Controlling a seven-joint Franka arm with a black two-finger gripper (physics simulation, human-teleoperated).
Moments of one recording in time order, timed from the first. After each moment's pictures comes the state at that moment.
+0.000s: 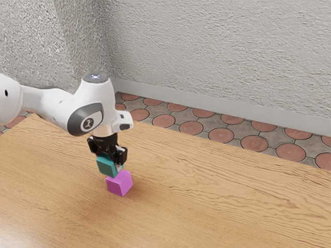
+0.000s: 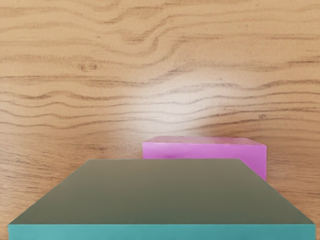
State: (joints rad) arm -0.08 0.06 0.03 -2.24 0.14 2.29 -0.15
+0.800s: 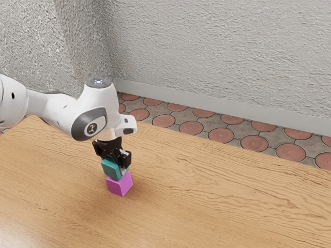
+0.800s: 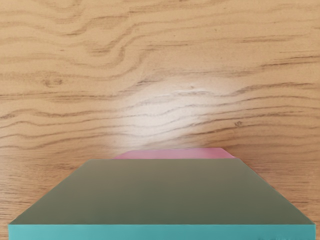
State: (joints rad) arm -0.09 0.08 0.02 -2.25 0.13 2.34 -0.10
